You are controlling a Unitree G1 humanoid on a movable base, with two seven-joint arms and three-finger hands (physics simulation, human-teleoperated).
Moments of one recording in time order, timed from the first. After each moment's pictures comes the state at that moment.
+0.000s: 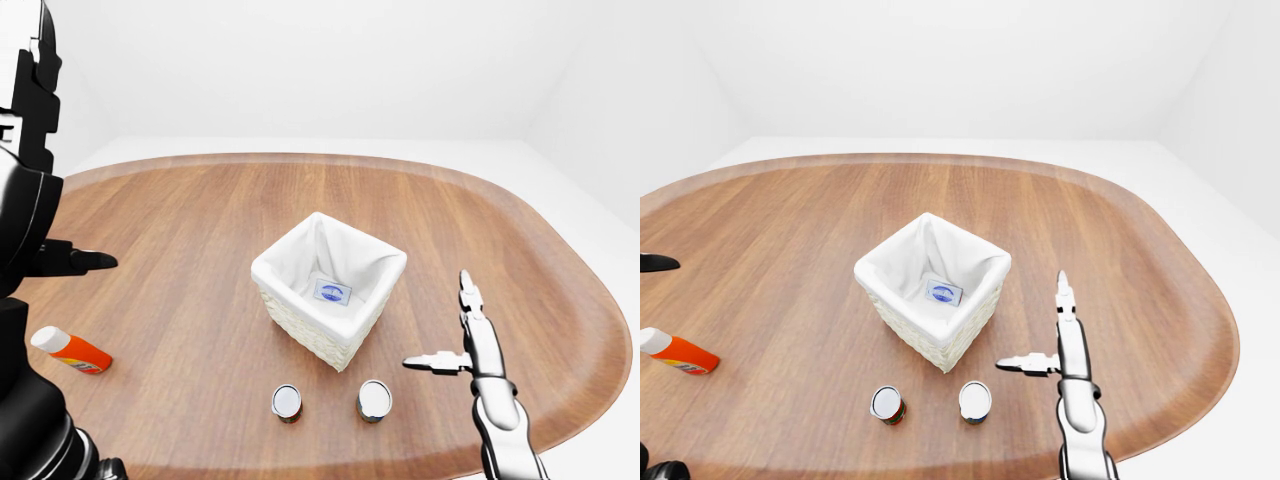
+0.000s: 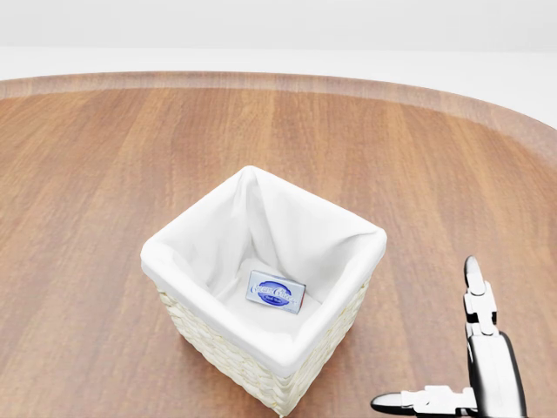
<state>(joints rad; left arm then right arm) -0.36 0.54 0.48 -0.81 0.99 0.09 -0.60 0.21 -0.04 -0.18 -0.10 -0.26 -0.09 0.01</state>
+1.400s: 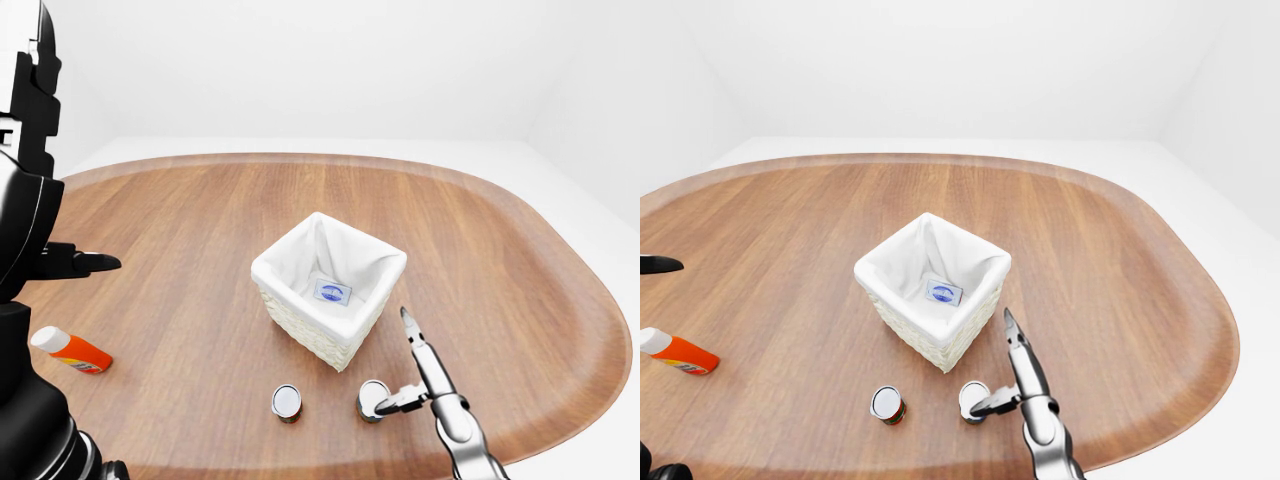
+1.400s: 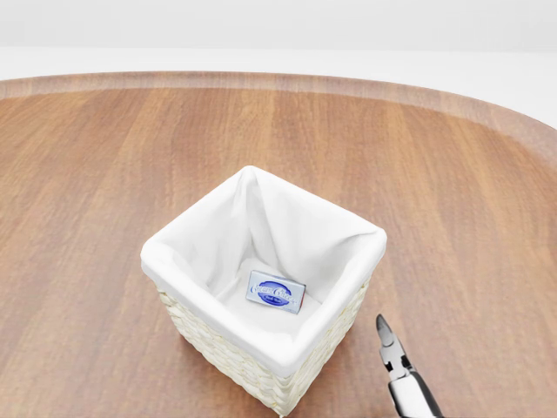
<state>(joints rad) -0.35 0.52 0.48 -0.82 0.98 0.09 -0.59 0.22 -0.06 0.02 0.15 -0.45 -0.09 0.04</state>
